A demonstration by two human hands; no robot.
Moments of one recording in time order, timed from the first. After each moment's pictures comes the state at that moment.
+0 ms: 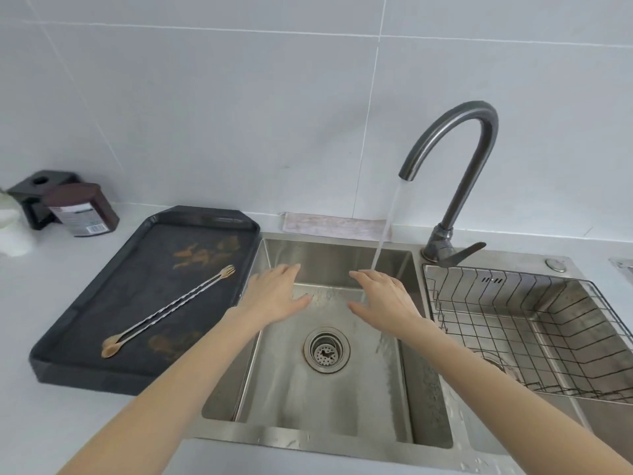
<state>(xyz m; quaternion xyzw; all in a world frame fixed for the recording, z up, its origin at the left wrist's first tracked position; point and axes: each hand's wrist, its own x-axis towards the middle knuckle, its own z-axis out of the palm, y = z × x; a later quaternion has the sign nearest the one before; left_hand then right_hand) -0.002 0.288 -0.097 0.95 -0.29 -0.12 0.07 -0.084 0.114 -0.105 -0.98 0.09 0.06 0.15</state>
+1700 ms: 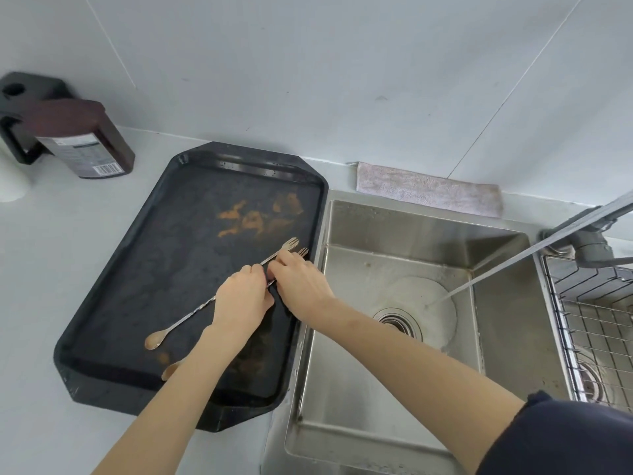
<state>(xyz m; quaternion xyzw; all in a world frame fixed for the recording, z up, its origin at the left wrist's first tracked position) 0.112 0.421 -0.194 0.98 -0.13 -0.13 0.03 0.097 0.318 -0.192 -0.98 -0.09 0.08 0.18</state>
